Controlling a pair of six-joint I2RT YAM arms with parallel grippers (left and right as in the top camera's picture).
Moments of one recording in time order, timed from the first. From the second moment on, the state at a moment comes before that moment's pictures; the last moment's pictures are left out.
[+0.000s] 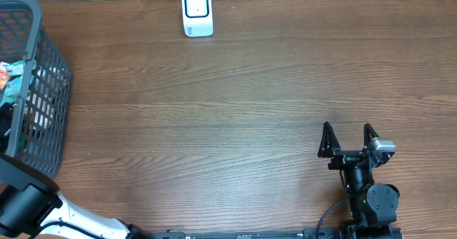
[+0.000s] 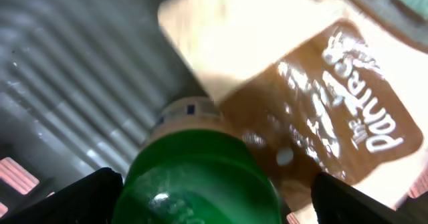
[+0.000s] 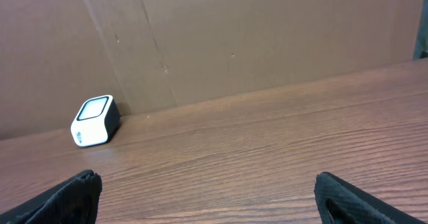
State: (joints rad) left arm 0.90 2.02 1.73 -1.10 0.08 -0.04; right arm 0.09 0.01 0.02 -0.02 0.05 0.23
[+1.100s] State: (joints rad) left arm 0.90 2.05 1.94 -1.33 0.07 -0.09; right arm 0.09 0.01 0.02 -0.03 0.06 0.23
